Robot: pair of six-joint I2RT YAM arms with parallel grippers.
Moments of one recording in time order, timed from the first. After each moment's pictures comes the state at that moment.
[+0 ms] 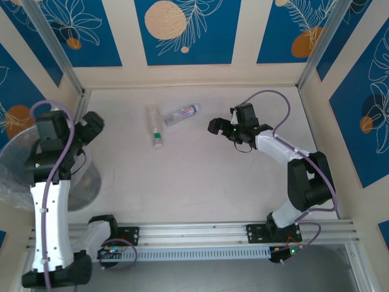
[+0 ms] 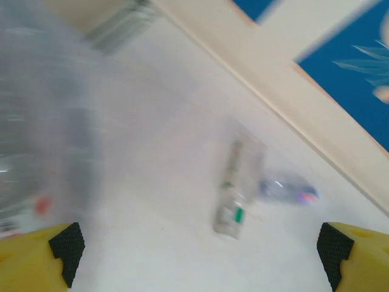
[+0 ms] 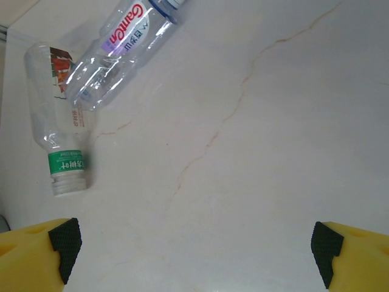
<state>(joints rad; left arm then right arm) 0.05 0.93 1.36 -1.01 0.01 -0.62 0.34 1.58 1.05 -0.26 -0.28 0.61</state>
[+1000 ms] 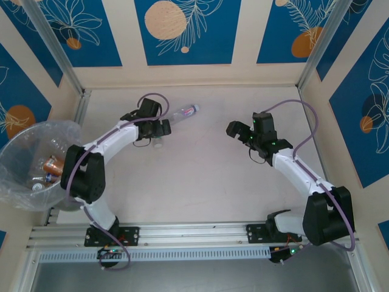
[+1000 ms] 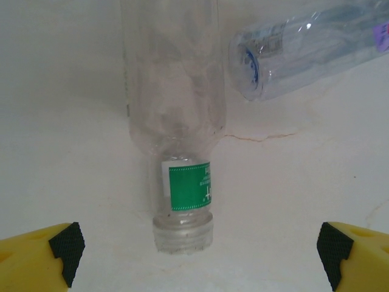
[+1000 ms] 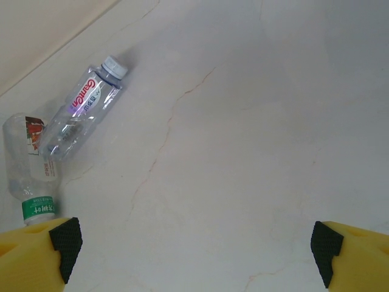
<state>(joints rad) -0.40 1.75 1.30 -0.59 -0.13 -0.54 0.25 1.26 0.84 -0.29 -0.08 0.67</state>
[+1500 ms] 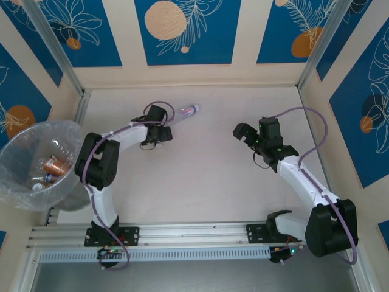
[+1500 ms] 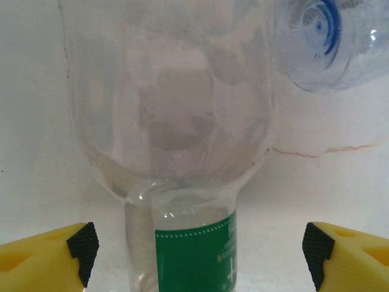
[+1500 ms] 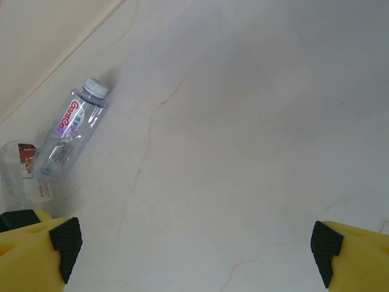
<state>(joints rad) -0.40 1.92 1.28 -0.47 -0.16 -0.56 0.21 1.16 0.77 -0.31 -0.04 0.75</state>
